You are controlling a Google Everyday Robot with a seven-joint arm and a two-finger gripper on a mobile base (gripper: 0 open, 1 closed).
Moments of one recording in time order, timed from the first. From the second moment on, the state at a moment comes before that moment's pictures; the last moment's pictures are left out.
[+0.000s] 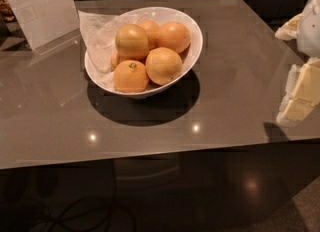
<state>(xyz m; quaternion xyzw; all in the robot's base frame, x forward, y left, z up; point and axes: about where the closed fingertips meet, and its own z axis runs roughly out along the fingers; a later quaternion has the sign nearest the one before) 0.438 -0.217 0.976 -0.60 0.78 -0.03 0.16</state>
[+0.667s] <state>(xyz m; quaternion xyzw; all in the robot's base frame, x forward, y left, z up) 0.455 -0.196 0.981 -0.62 0.76 -0.02 0.18</state>
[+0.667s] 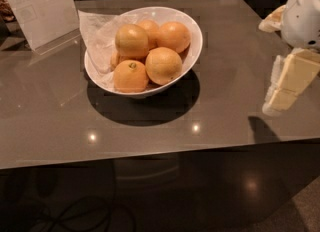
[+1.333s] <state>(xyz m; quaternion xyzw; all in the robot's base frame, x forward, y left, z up) 0.515 -0.104 0.981 -0.70 0.68 0.04 0.21</state>
